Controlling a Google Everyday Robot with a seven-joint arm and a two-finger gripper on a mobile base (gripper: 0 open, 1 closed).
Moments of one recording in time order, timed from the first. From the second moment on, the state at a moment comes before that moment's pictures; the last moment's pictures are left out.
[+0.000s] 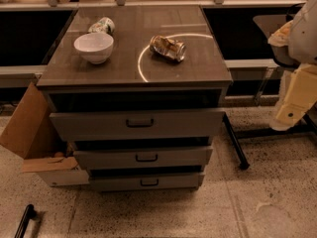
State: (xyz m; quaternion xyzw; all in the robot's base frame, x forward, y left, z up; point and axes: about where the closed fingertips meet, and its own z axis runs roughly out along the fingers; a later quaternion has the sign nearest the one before) arm 0.438 -0.216 0.979 -0.60 0.78 -0.04 0.16
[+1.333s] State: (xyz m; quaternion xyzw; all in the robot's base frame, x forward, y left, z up) arm 0.406 -0.174 0.813 -0.65 0.72 0.14 0.20
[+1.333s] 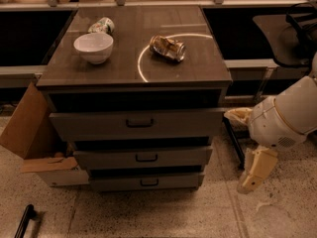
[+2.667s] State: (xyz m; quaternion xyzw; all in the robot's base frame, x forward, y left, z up) arm 0.403 -0.141 0.641 -0.68 0.70 0.19 0.15
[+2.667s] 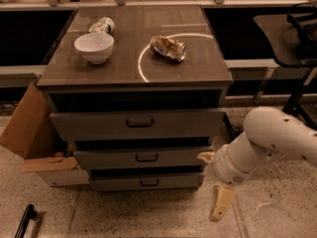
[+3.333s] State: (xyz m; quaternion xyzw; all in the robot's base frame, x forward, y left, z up) arm 0.401 -0.111 0.509 -0.66 0.70 0.23 0.15
